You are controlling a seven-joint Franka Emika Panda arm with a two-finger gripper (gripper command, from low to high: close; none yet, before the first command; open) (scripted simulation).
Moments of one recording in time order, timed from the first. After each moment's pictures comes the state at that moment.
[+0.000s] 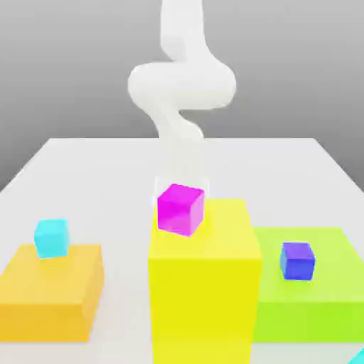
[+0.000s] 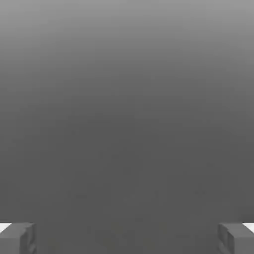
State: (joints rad) arm 0.02 -0.71 0.02 -2.28 0.00 2.32 0.79
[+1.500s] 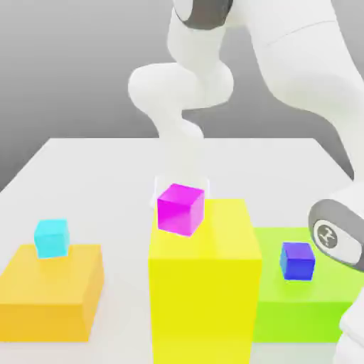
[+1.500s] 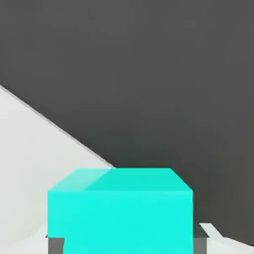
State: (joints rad) arm 0.31 0.62 0.18 -1.99 -0.20 2.59 0.78
